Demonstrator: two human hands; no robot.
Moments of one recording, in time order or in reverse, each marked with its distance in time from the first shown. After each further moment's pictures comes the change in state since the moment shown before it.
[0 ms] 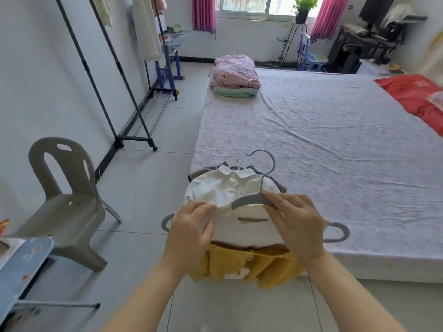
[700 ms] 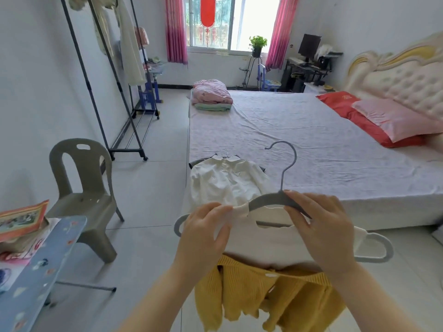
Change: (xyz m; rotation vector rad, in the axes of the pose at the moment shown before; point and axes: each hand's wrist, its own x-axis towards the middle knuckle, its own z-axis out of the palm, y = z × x) left_hand -0.281 0.045 -0.174 -0.169 -0.013 0.246; right_hand -0.185 -0.269 -0.208 -0.268 0.113 0.051
